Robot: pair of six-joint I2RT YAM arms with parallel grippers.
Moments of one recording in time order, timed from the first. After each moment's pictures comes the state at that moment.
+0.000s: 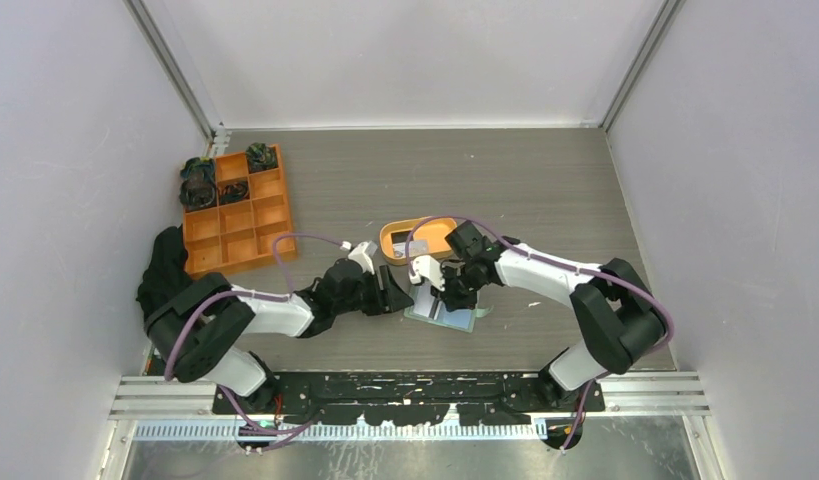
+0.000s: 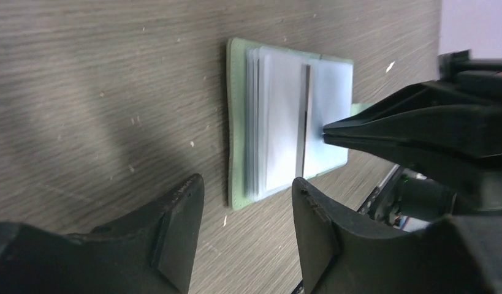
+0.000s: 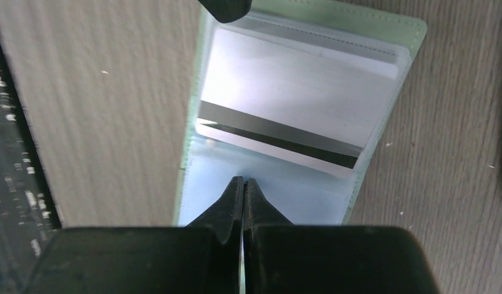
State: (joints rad) left arm -0.81 1.47 0.41 0.50 0.14 -0.88; right arm 0.63 1.50 0.82 -0.54 -0.50 -0.77
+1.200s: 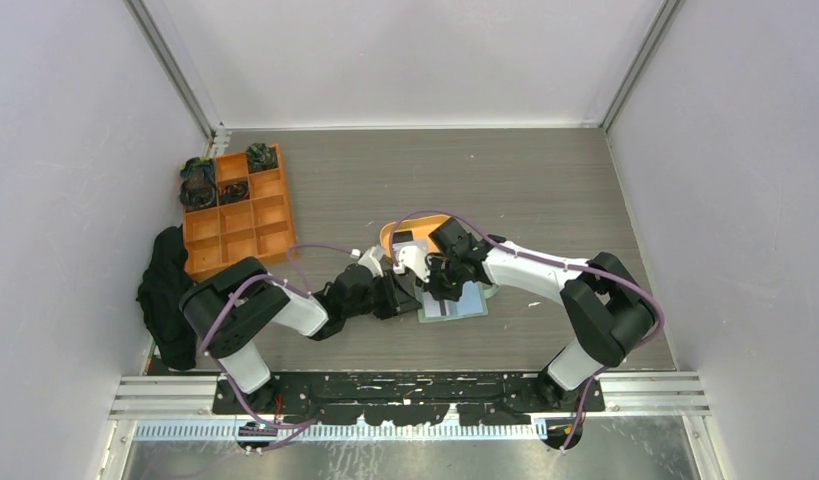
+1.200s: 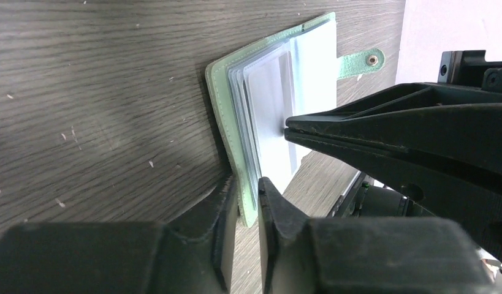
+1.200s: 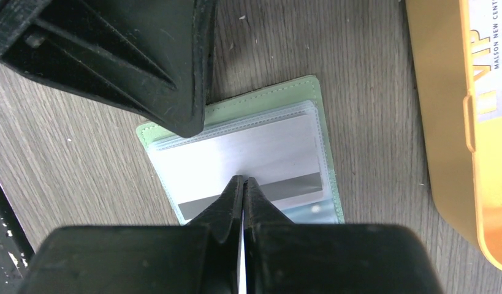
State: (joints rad) left arm -0.84 1.69 0.42 0.79 0.19 -1.08; right arm 0.72 1.57 0.88 -0.43 -0.34 -0.63
